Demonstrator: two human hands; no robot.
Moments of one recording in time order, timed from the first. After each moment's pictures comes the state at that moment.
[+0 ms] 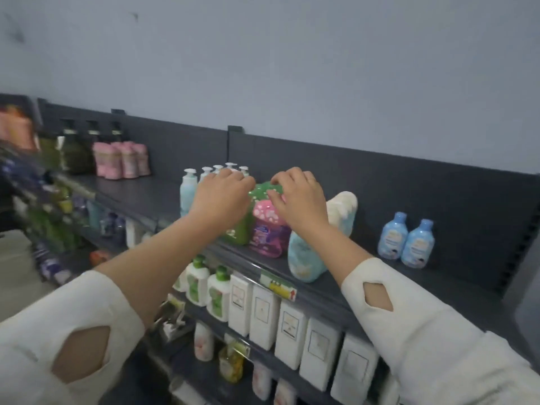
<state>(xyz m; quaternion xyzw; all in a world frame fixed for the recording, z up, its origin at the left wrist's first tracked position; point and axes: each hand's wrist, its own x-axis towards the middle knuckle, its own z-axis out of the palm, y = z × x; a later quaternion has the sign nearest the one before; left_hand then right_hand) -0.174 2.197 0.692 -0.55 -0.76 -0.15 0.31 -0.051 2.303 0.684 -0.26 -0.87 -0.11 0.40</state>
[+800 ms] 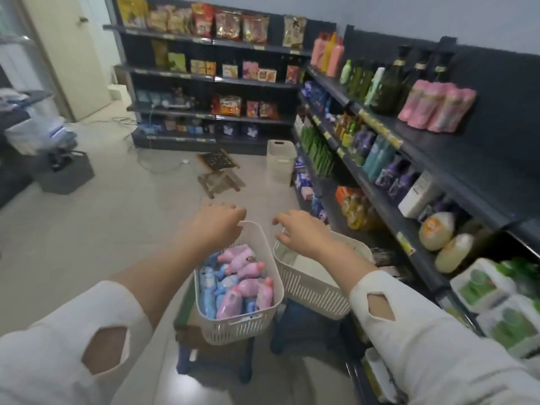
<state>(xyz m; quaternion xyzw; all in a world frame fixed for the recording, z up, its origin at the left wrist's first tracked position) -0.518 1.717 0.485 -0.18 -0.98 0.02 0.04 -0.507 1.911 0.482 0.17 -0.98 0.05 -0.01</state>
